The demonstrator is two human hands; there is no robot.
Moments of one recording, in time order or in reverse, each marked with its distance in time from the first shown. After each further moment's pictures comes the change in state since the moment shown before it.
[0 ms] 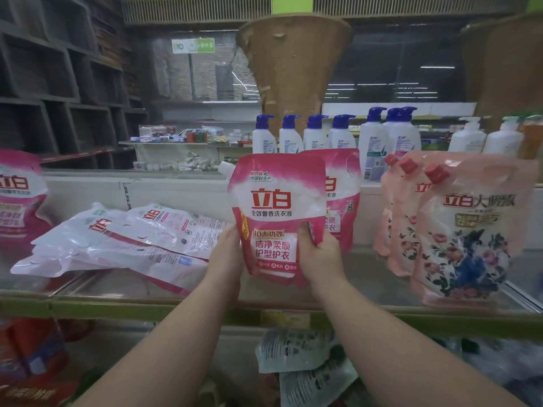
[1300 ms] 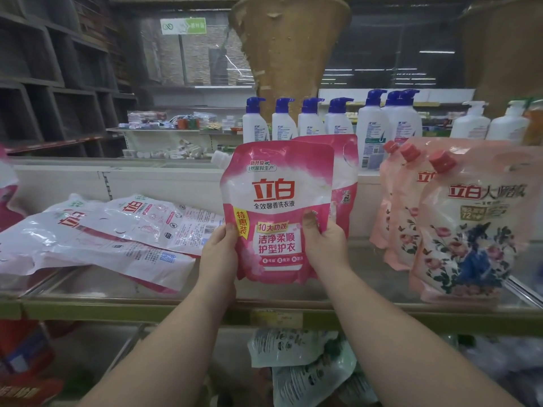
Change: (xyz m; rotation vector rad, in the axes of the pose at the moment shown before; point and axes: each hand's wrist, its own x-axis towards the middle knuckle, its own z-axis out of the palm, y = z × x) left_hand 0.001 -0.014 0.012 -0.226 -0.033 -0.101; right_hand 0.030 0.012 -0.022 -0.098 0.016 0.014
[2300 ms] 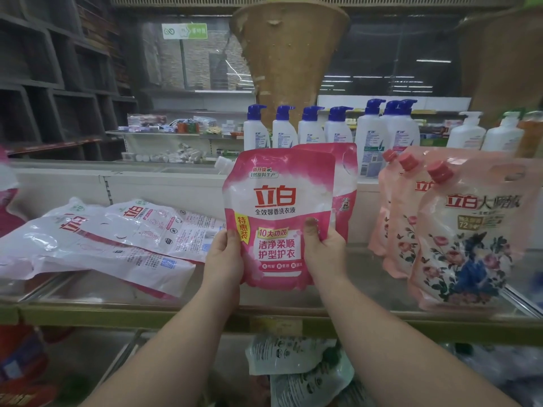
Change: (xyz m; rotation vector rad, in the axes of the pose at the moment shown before) left_hand 0.006 -0.003 0.006 -0.014 0.045 -0.019; right_hand 0.004 0.006 0.004 0.037 0.059 -0.003
